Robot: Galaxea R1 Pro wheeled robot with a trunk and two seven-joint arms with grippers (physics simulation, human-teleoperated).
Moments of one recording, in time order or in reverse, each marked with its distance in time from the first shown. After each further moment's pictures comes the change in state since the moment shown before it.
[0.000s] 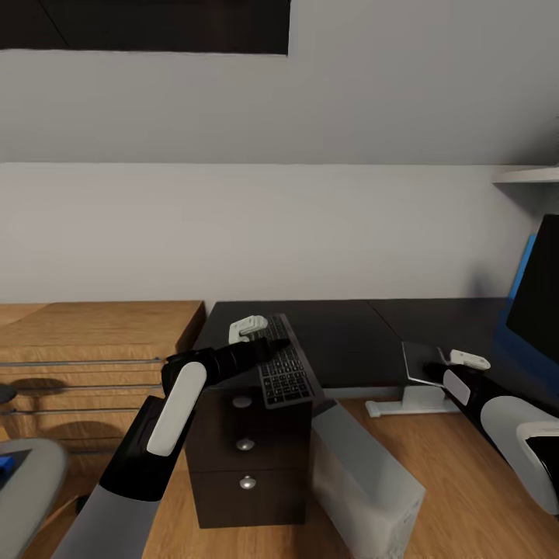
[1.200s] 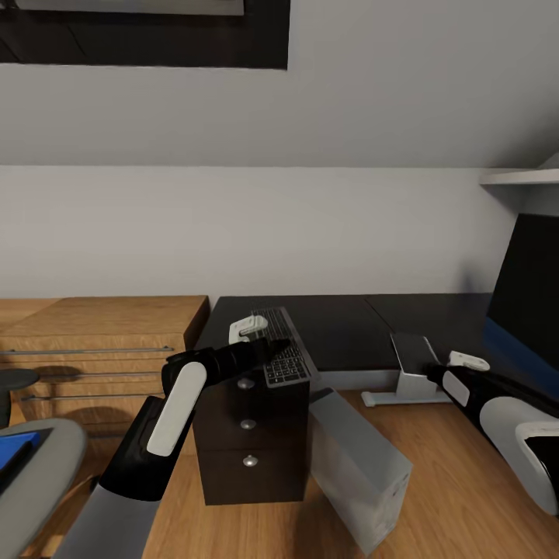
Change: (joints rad) left arm 0.000 0.000 0.000 0.000 0.000 0.000 0.000; right arm 0.000 0.003 0.000 0.010 0.000 -0.002 0.001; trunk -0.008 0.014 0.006
